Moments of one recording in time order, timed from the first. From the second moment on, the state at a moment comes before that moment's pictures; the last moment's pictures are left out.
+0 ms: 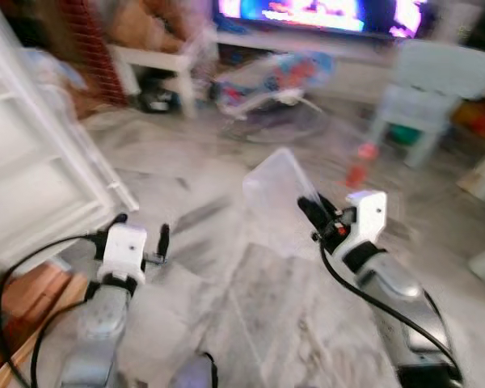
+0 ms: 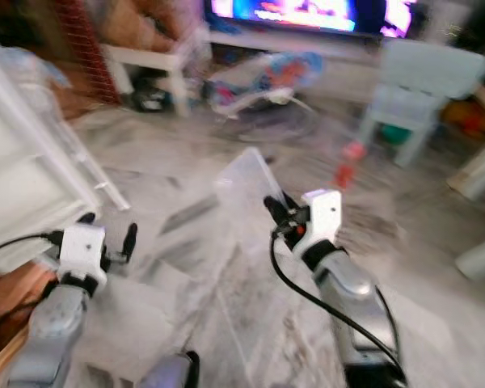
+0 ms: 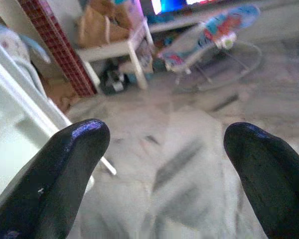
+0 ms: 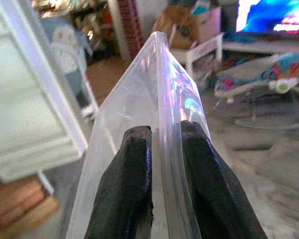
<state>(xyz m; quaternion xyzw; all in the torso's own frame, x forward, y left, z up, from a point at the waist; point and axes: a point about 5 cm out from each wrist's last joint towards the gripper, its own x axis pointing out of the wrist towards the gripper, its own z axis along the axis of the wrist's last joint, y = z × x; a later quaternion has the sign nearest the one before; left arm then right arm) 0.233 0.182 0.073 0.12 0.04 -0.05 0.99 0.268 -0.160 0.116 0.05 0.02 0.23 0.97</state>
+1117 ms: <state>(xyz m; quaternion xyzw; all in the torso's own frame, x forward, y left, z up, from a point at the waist) 0.240 0.173 0.080 0.06 0.03 -0.01 1.00 0.282 -0.121 0.116 0.11 -0.01 0.18 0.98</state>
